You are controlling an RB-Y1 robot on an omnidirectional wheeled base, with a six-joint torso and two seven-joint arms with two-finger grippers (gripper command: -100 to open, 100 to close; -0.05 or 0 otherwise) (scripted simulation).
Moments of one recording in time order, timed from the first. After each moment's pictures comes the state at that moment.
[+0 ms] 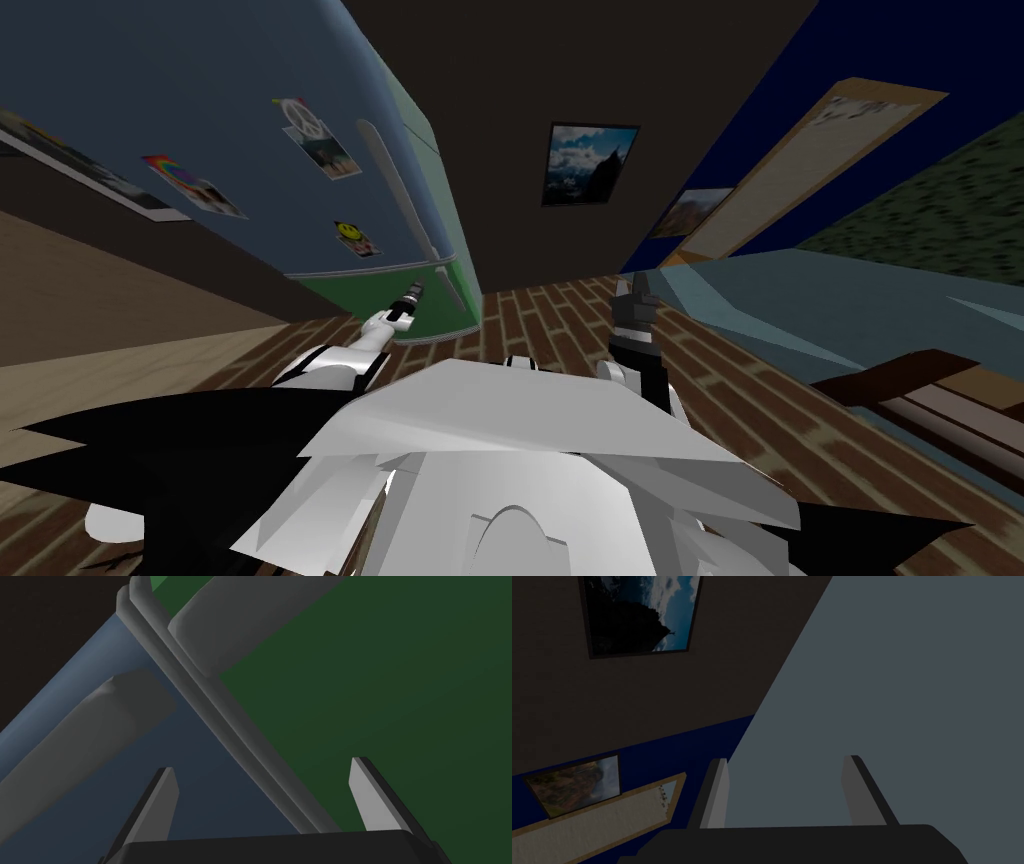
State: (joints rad) left arm -0.29 0.83 0.02 -0.63 0.08 -0.52 0.12; right arm 0.47 -0.05 -0.04 -2.27 -0.04 -0.39 0.09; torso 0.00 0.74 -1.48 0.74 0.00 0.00
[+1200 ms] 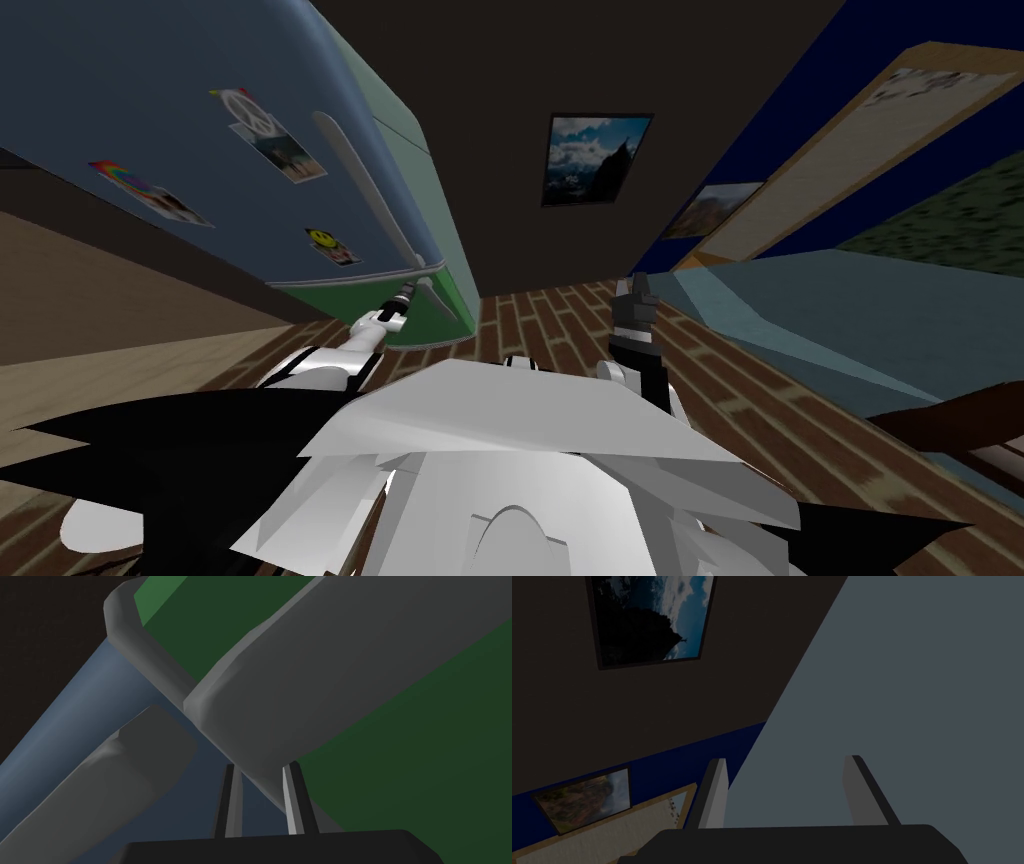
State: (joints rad) left arm -0.27 0.87 0.04 -0.62 0.08 -0.51 0.11; right arm 0.47 -0.05 -0.04 -2.27 -0.04 -0.39 0.09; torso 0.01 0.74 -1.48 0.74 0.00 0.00
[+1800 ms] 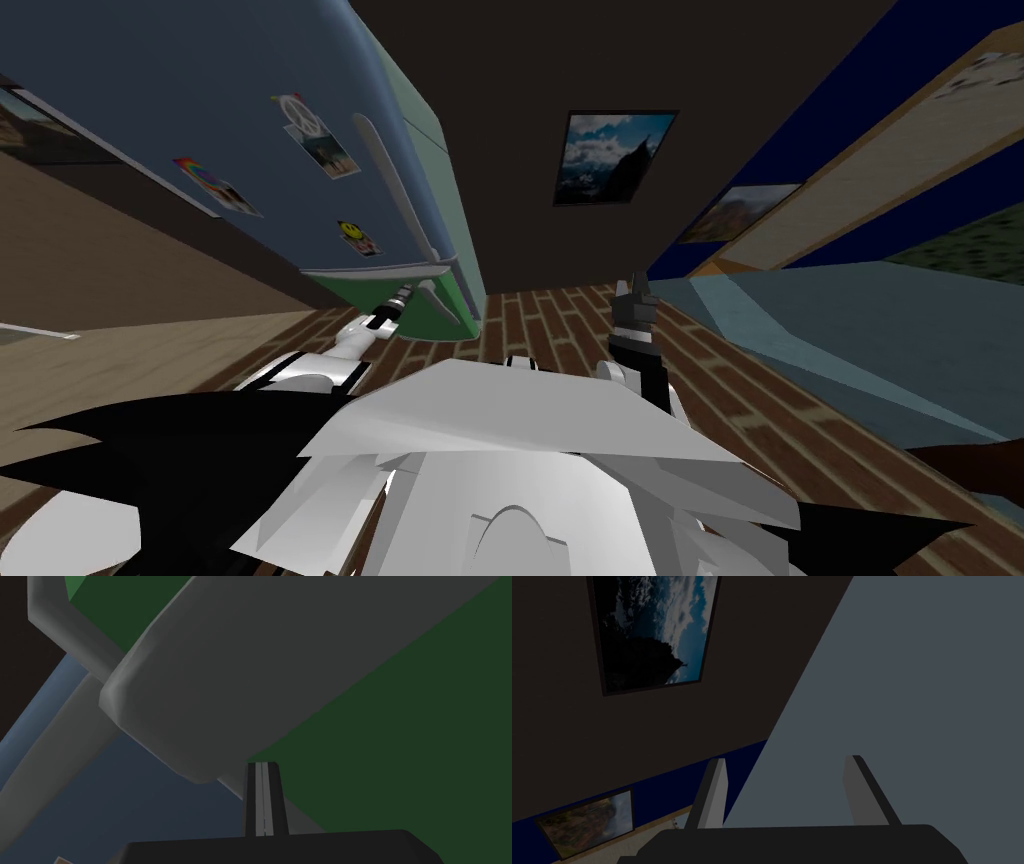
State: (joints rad) left arm -0.20 0.93 -0.02 -0.63 0.07 -0.67 0.19; right arm 0.47 -0.05 -0.04 -2.27 -0.04 -0.39 0.09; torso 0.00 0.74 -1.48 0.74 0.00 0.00
